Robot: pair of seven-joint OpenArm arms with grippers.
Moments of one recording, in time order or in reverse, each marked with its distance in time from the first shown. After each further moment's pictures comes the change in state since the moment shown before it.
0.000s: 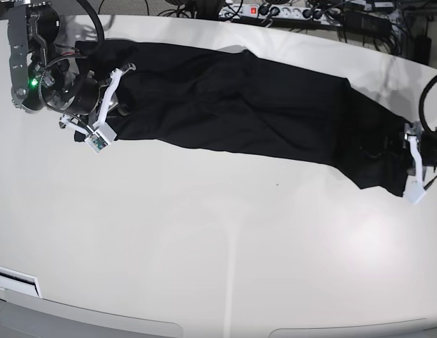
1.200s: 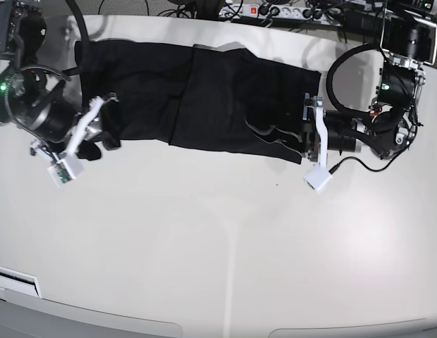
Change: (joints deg) left arm 5.7 19.6 4.4 14.6 0.0 0.0 -3.5; right arm 0.2 -1.9 11.3 13.2 5.1 -2.8 -5.0
